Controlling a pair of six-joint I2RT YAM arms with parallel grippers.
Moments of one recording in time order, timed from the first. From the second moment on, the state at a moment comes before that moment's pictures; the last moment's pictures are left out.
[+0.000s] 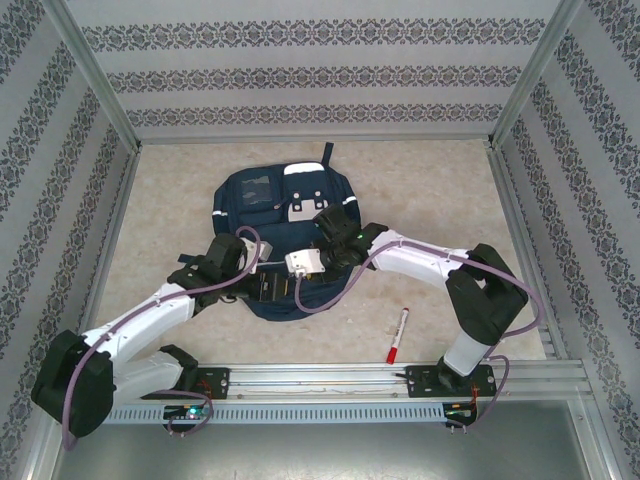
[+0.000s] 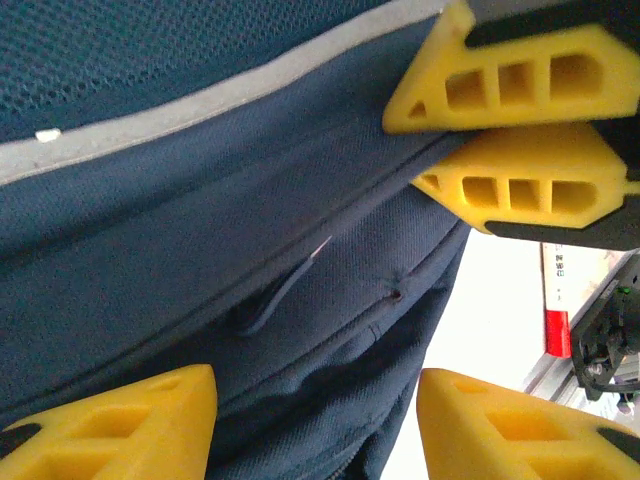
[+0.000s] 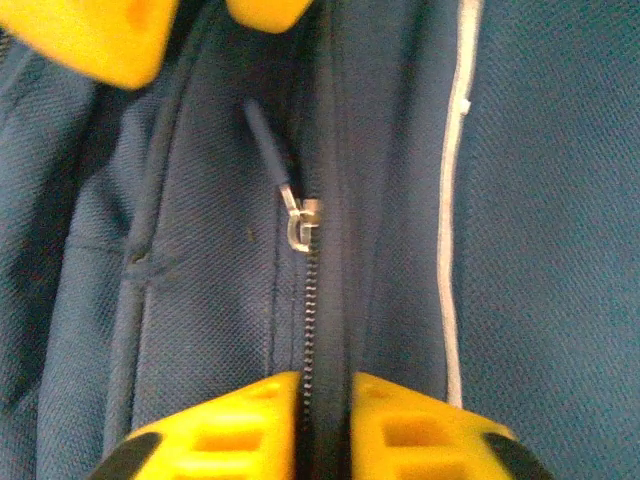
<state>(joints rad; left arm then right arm) -0.48 1.10 0.56 -0.33 0.45 -0.44 0.77 1.69 1.10 -0.43 -0.32 -1.05</state>
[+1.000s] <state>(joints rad) -0.49 1.17 0.59 -0.21 0.44 -0.29 0.70 1.63 1.07 -0.32 -0.51 -0.91</state>
